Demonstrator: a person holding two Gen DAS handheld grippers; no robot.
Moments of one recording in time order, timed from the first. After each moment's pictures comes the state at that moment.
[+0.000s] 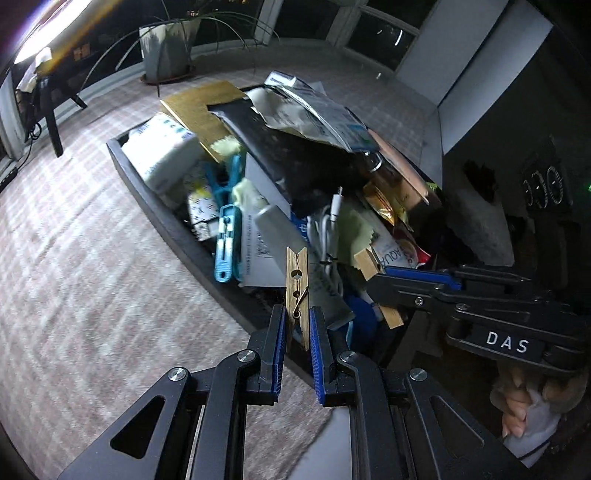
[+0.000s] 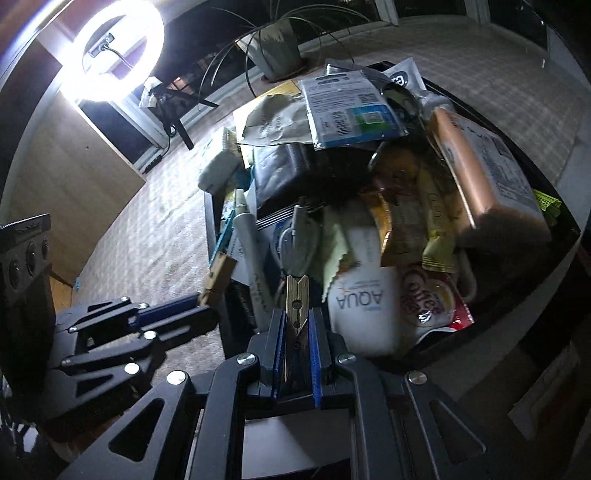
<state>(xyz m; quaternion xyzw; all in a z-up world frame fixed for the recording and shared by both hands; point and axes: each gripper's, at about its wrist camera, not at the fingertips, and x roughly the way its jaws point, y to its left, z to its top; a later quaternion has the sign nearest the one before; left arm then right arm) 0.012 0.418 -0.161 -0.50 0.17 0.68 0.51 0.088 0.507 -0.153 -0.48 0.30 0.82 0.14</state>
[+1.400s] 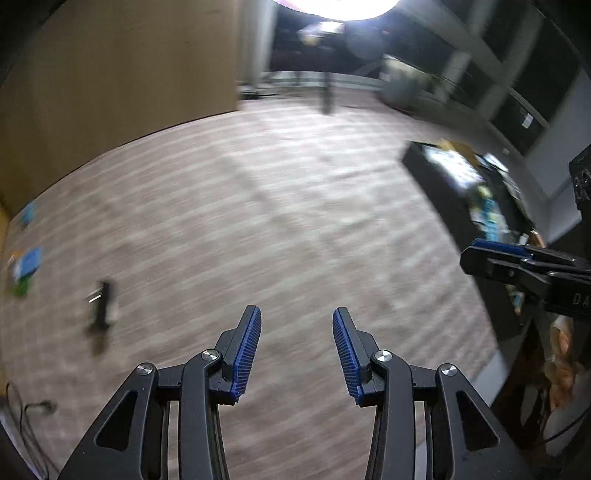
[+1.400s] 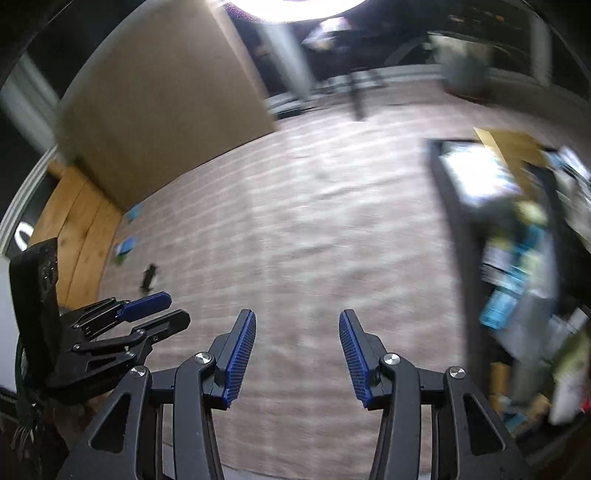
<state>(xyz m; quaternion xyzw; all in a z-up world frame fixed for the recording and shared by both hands) -0.110 0.113 -0.153 -0.52 0.07 0.81 0.28 -0.044 0.324 -0.121 -0.50 0.18 0.85 -0.03</state>
